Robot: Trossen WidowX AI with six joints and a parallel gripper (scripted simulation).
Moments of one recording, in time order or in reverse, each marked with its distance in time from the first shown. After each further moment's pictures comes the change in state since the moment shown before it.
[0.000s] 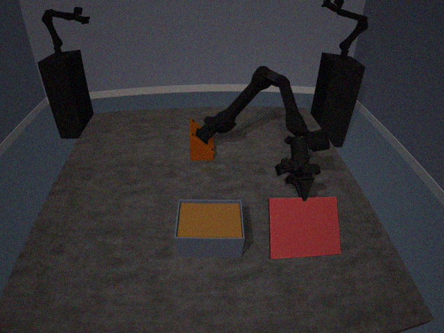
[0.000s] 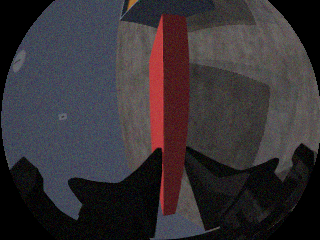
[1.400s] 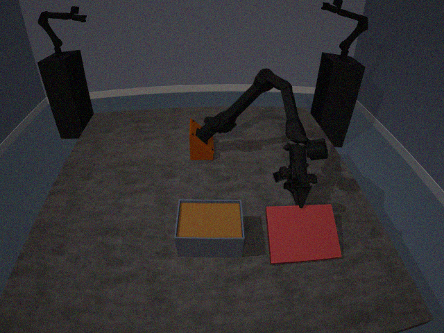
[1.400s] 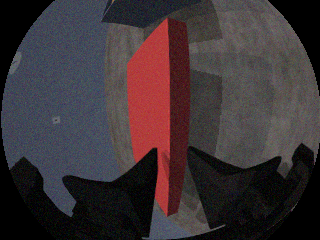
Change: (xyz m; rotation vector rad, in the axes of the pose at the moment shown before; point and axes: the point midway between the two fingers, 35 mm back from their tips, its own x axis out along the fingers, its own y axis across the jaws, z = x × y) arm 0.019 -0.027 0.002 -0.001 -0.018 -0.041
